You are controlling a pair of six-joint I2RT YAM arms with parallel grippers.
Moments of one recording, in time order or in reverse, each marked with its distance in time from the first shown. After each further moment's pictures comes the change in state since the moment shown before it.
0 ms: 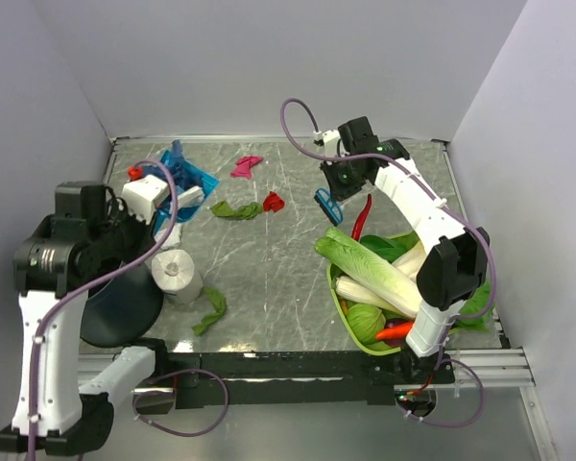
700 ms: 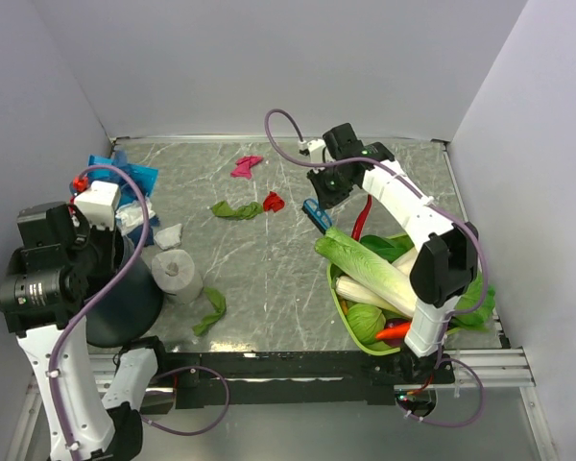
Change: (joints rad) left arm 0.300 -0.121 -0.013 -0.020 -0.136 -0.059; right arm 0.068 0.040 0.001 -0.011 -0.034 0.000
